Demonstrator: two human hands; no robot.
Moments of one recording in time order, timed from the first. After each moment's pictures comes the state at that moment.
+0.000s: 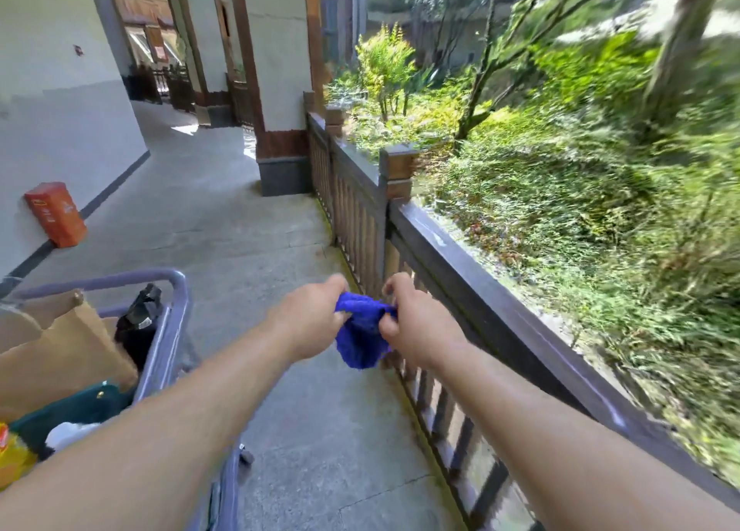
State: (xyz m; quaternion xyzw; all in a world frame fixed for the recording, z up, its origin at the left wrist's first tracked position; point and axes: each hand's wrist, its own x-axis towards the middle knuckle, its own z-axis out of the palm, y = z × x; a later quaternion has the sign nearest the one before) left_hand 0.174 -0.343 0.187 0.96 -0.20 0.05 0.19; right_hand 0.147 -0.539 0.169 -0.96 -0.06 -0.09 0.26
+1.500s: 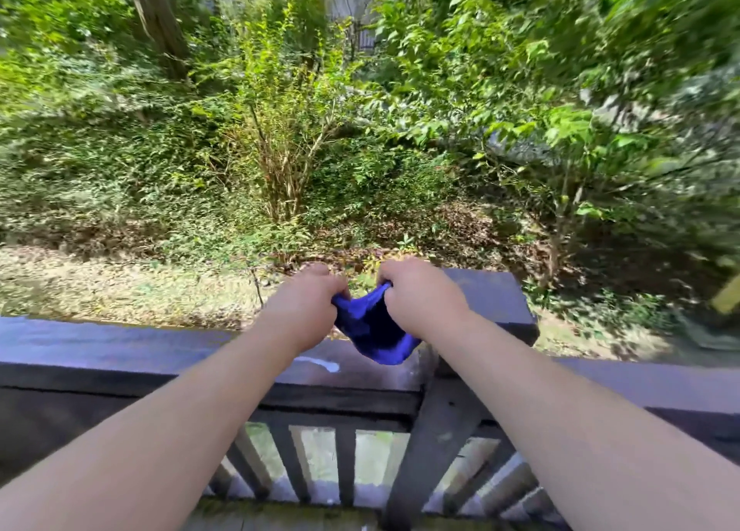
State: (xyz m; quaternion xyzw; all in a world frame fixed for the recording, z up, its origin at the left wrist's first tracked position) left_hand 0.186 -0.815 0.126 0.69 -0.70 -0.03 0.17; right_hand -0.004 -0.859 0.159 -0.85 0.50 -0.13 0.10
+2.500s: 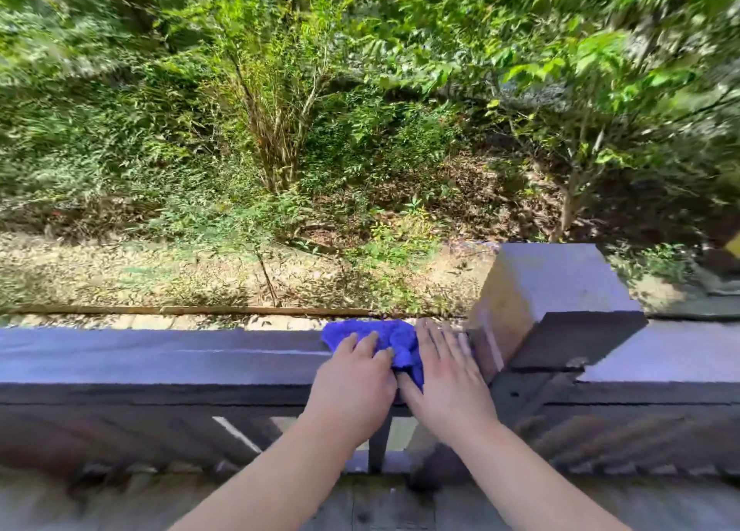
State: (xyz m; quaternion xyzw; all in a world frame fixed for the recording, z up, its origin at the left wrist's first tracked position) left_hand 0.175 -0.775 -0.005 0.67 -0.73 -0.02 0.10; right_hand 0.007 -0.815 -0.043 -0.82 0.56 -0.10 0.09
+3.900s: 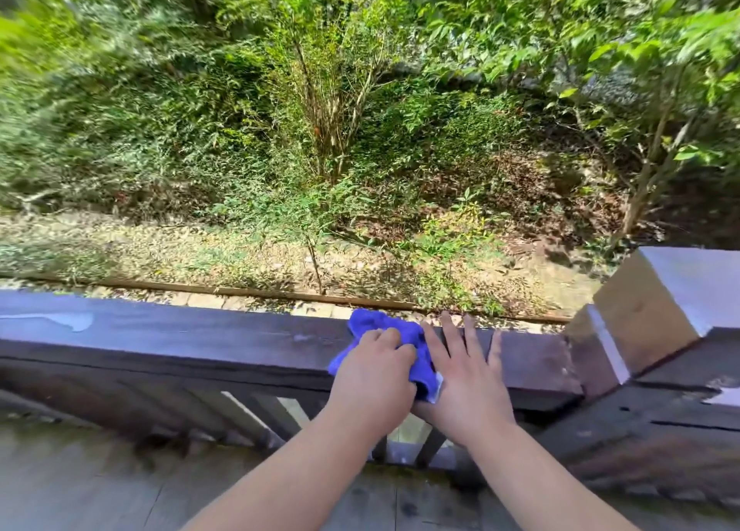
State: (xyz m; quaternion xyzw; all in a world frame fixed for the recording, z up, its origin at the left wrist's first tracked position) left_hand 0.275 -0.757 0.008 0.68 -0.73 -0.06 0.08; right_hand 0.116 -0.796 -0.039 -0.85 0.53 -0.04 0.04
